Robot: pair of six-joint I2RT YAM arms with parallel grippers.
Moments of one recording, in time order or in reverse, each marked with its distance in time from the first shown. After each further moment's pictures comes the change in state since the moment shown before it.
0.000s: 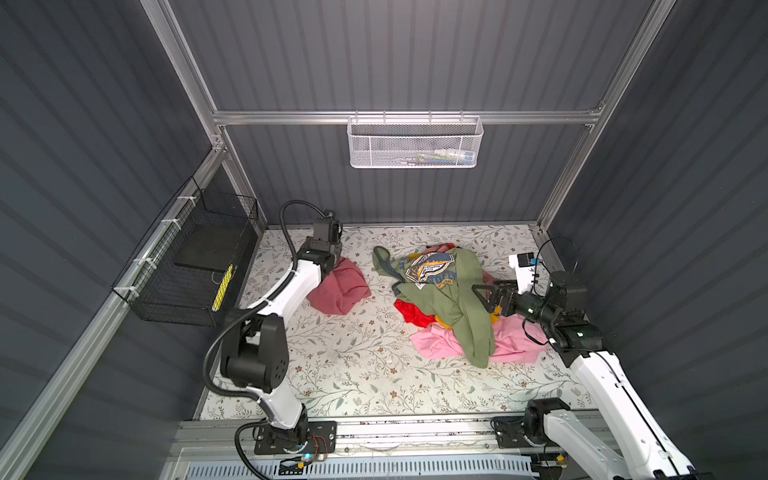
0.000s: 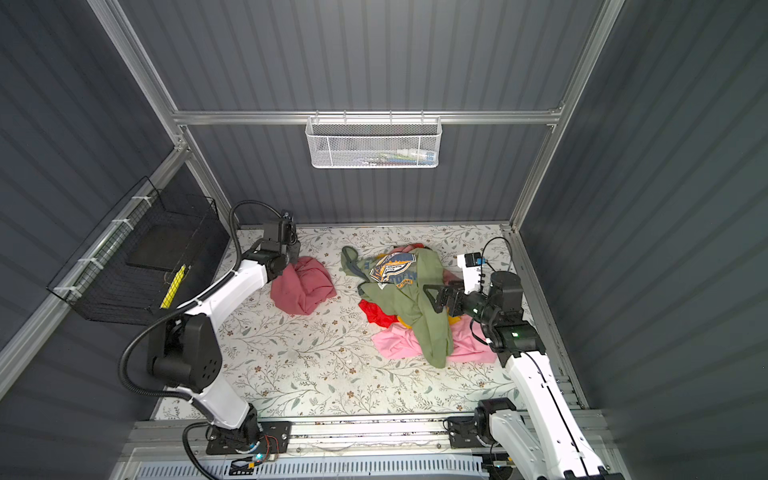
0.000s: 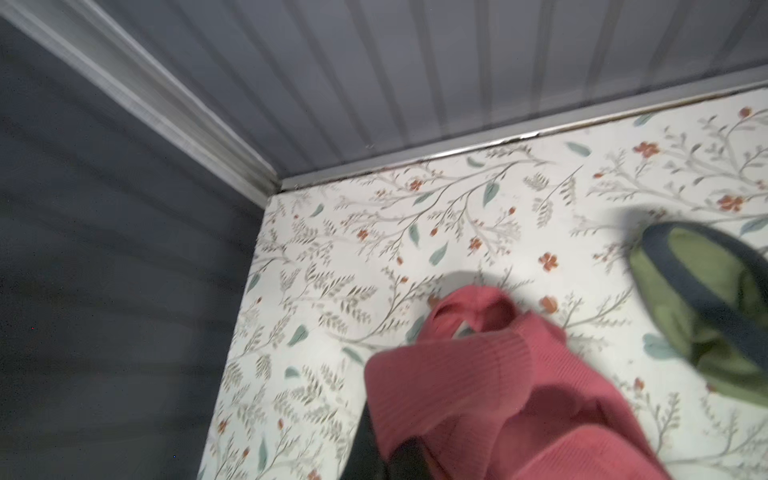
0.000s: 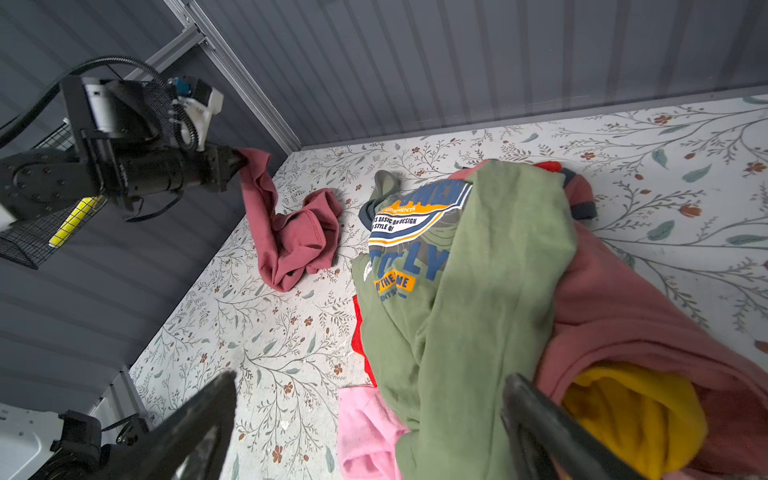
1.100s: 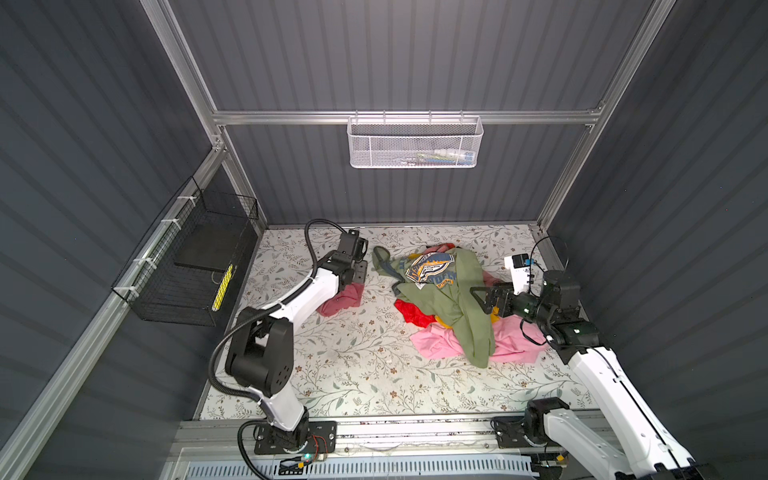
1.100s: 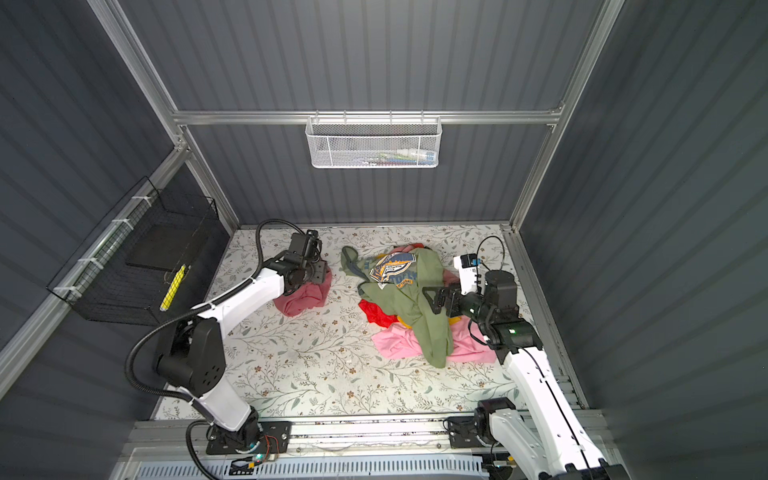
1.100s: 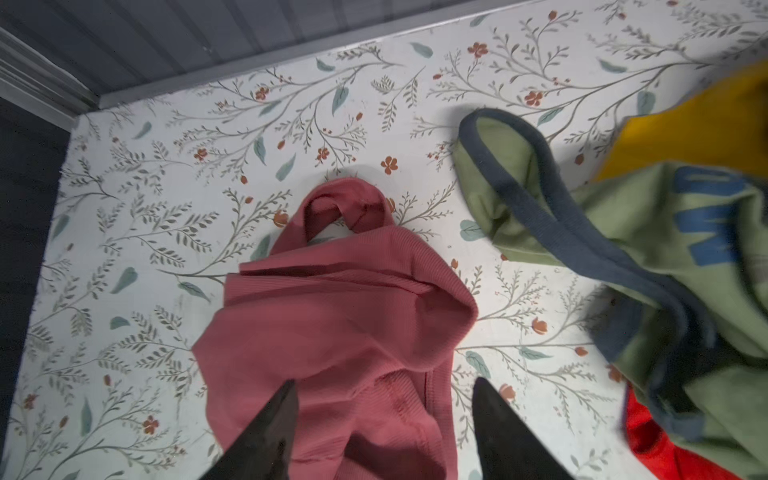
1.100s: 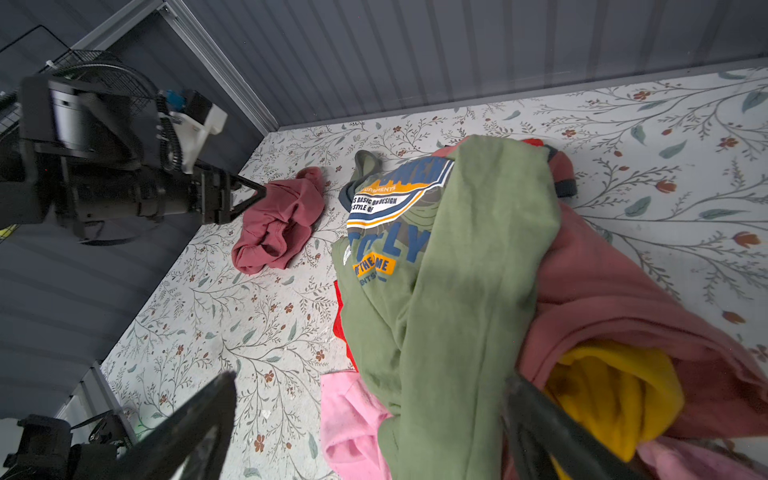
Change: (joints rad) left arm -0.142 -0.108 -0.154 -0.135 0.137 -0.214; right arm 0.027 0.028 0.012 -0.054 0.072 -0.036
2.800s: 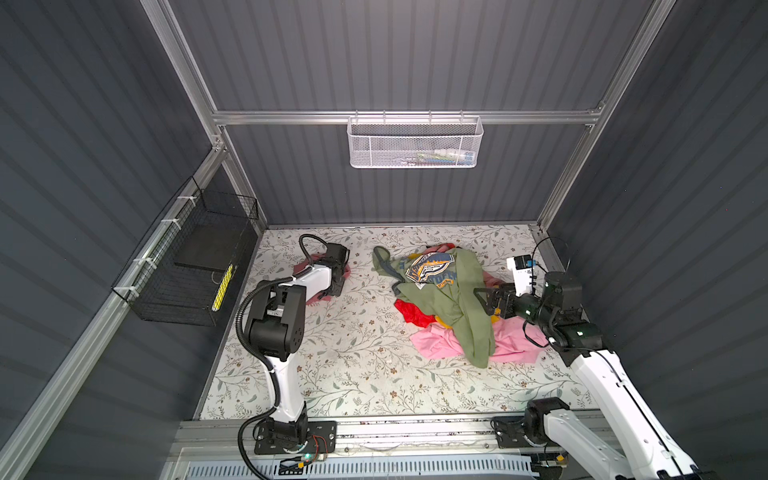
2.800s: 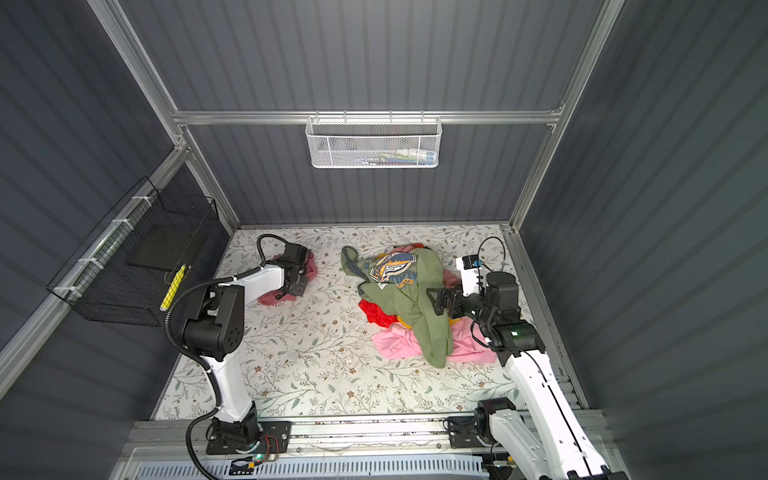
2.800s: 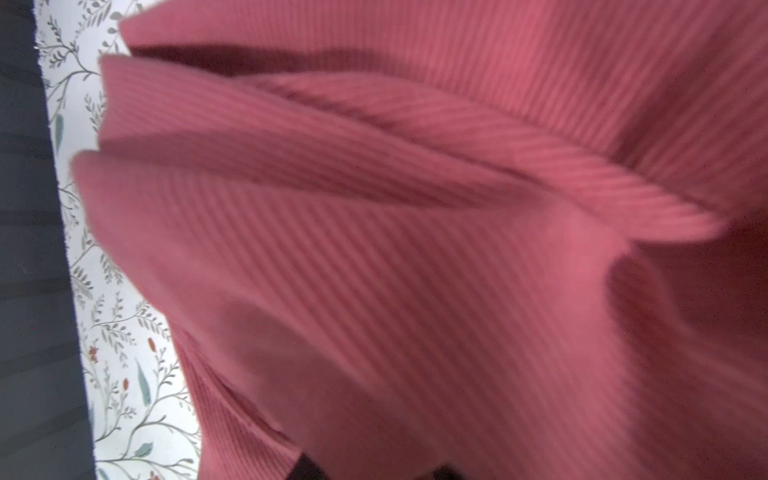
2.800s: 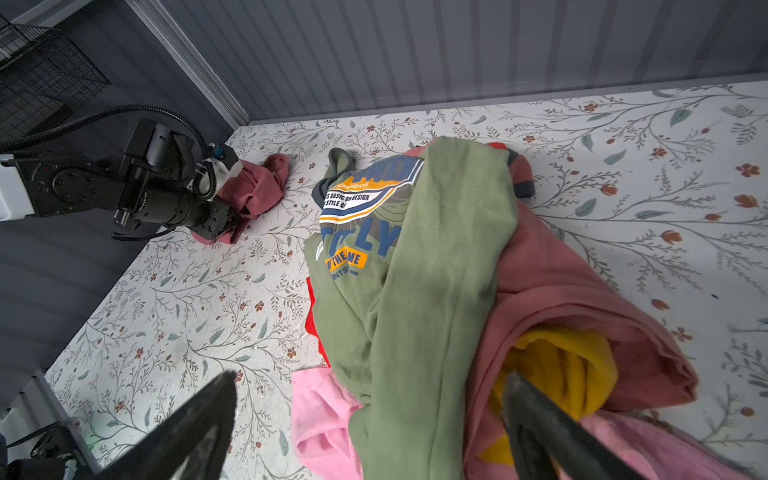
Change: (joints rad) left arm 0.189 0.307 0.021 -0.032 -0.114 0.191; right arm 0.000 -0.024 0.011 -0.050 0.079 -0.056
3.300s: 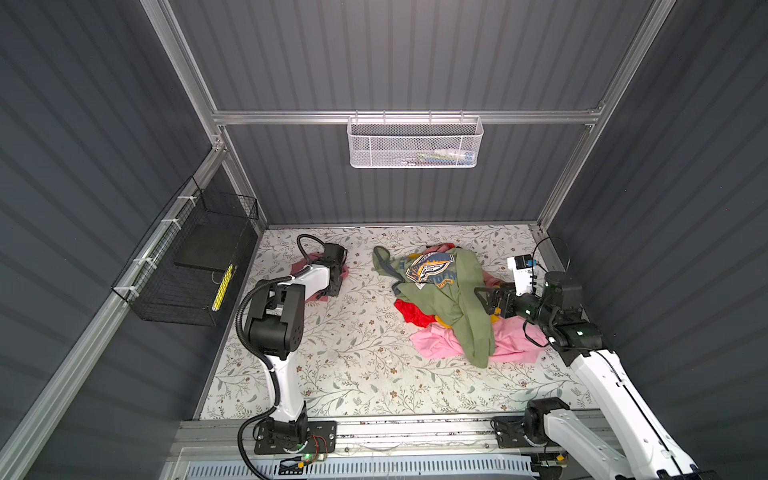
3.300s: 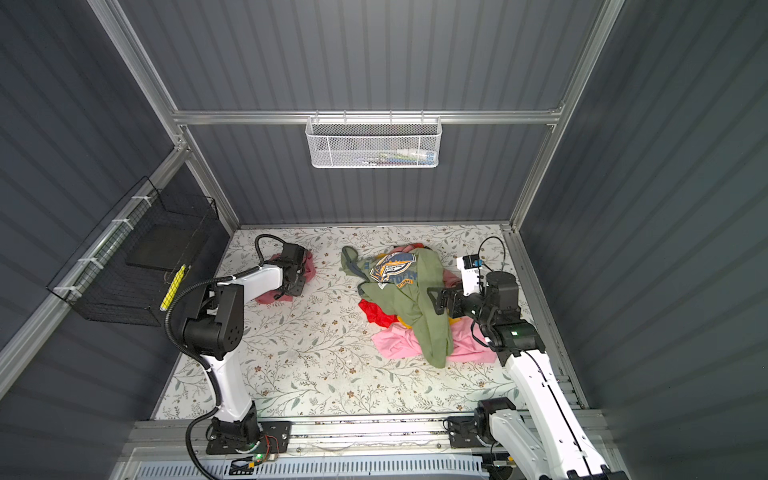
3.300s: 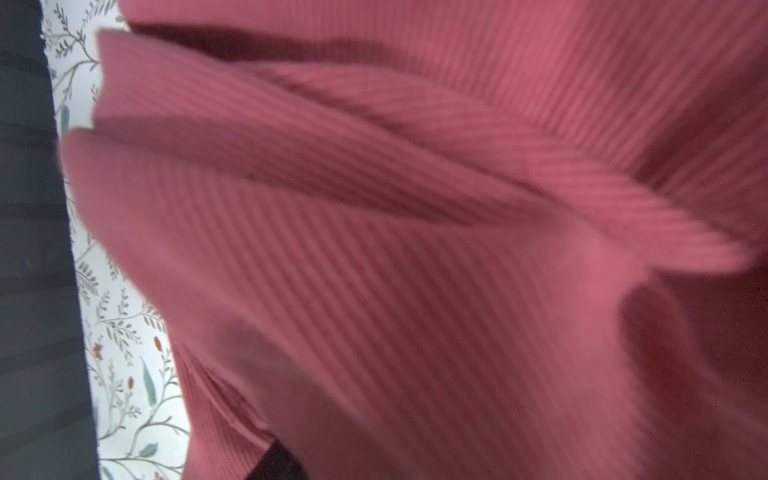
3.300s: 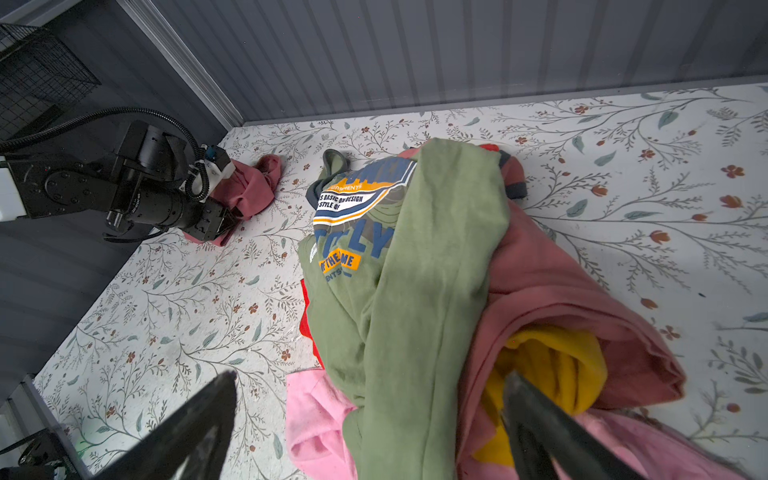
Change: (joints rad) left arm 0.013 0.008 -0.001 0.016 -0.002 -0.001; right arm 0.000 0.002 0.000 0.003 0.014 -0.002
